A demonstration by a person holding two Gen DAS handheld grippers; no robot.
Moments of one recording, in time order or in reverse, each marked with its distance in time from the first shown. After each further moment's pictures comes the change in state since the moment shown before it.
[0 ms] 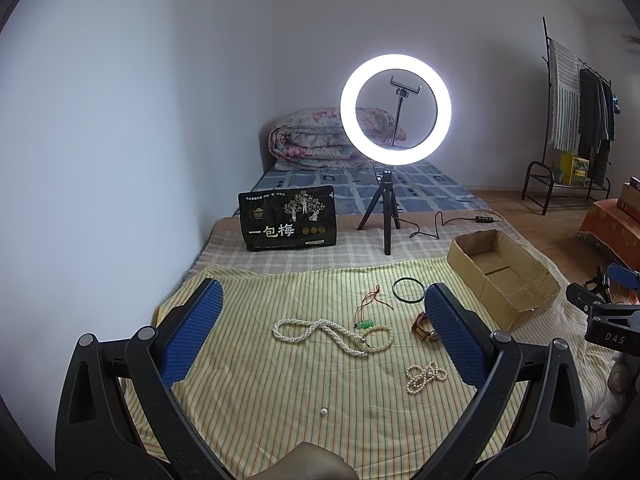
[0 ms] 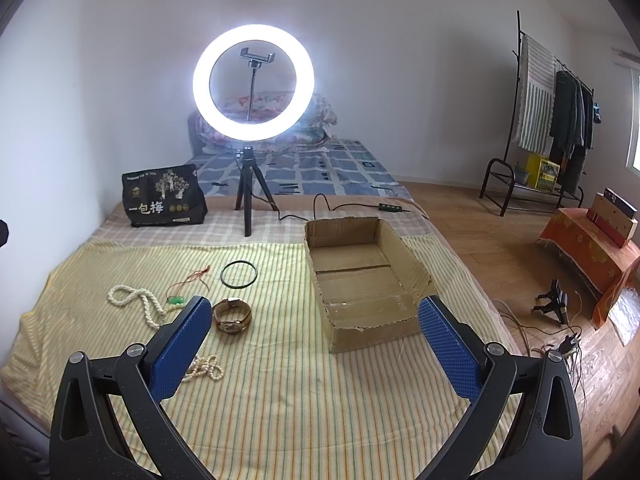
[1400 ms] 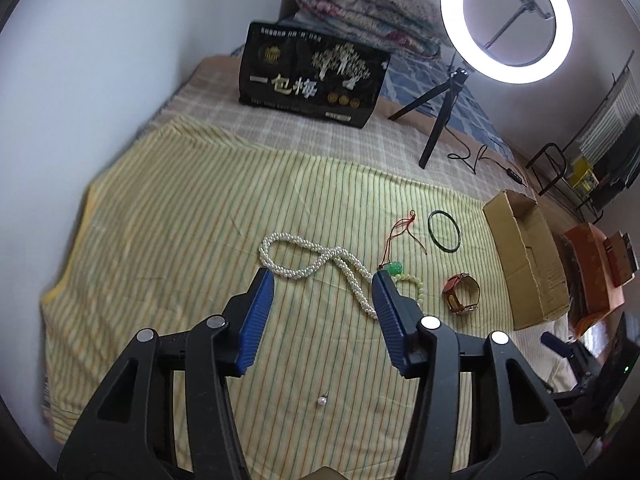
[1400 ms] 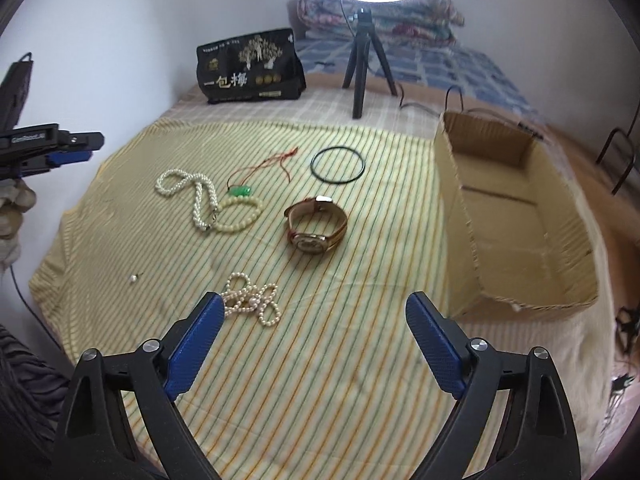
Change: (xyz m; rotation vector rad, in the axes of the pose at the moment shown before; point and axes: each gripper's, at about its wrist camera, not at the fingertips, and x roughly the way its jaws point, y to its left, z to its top) left arm 0.189 0.078 -0.025 -0.324 0.557 -0.120; right arm 0.127 0.041 -0.033 -0.174 0.413 0.391
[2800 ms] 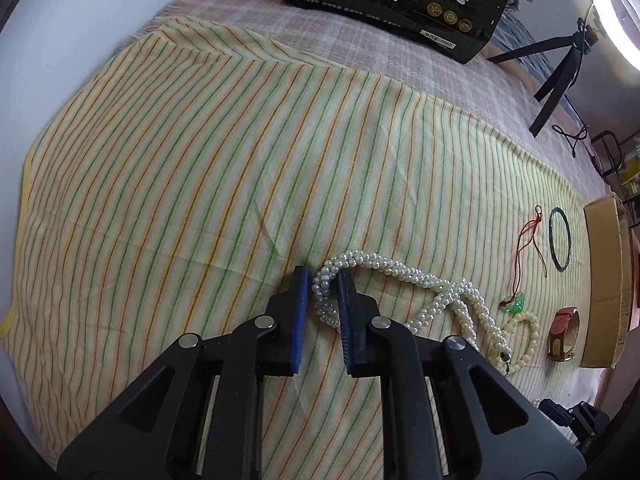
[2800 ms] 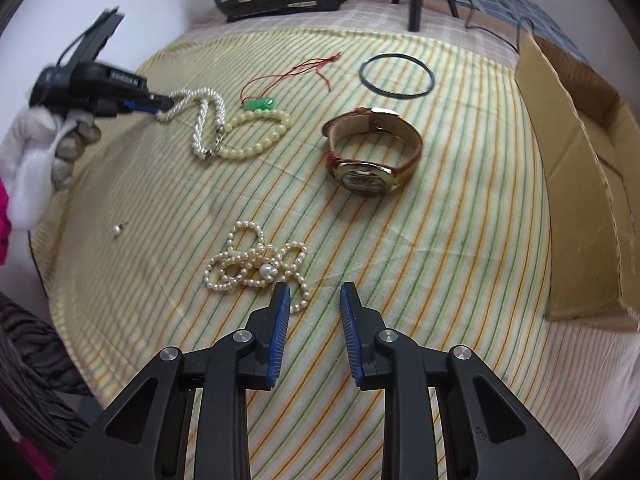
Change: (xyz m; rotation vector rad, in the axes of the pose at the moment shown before) left arm 0.143 0.050 0.030 -0.074 0.224 0.154; right arm 0.083 0.015 -0.007 -0.084 0.244 0.102
